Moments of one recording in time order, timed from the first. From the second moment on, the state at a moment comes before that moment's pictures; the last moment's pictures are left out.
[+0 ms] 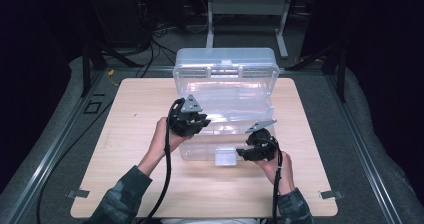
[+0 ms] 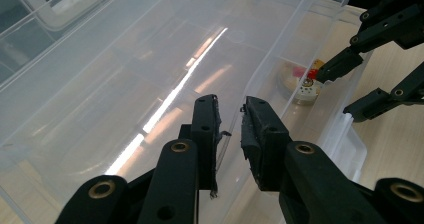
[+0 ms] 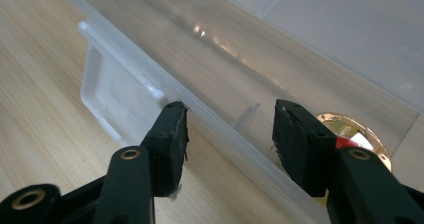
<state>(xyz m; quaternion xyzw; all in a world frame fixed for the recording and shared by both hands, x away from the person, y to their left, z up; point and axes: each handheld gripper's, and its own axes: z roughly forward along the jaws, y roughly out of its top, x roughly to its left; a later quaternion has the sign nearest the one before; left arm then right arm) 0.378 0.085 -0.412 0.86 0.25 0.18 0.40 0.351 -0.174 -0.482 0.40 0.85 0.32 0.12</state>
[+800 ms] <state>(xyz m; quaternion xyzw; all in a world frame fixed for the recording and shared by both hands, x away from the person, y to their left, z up) 0.366 0.084 -0.421 0.86 0.24 0.20 0.40 0.345 -0.181 -0.475 0.41 0.85 0.31 0.14</state>
